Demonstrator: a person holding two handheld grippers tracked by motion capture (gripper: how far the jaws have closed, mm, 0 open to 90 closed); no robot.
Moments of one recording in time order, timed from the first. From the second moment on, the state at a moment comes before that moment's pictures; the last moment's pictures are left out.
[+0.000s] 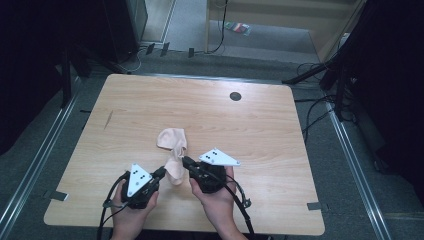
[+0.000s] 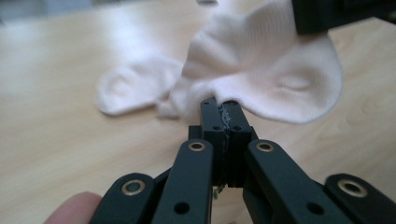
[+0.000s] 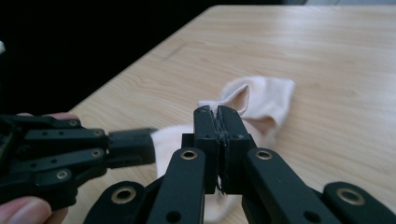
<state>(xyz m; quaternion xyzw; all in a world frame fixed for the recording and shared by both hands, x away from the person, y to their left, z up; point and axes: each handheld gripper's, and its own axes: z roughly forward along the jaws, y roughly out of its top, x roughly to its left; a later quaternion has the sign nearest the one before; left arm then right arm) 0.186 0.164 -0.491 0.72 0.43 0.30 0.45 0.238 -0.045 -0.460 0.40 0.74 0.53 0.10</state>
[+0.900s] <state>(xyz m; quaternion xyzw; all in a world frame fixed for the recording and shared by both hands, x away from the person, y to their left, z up) 0.216 0.182 -0.534 0.75 0.48 0.15 0.44 0.238 -0.119 -0.516 0.45 0.76 0.46 0.11</state>
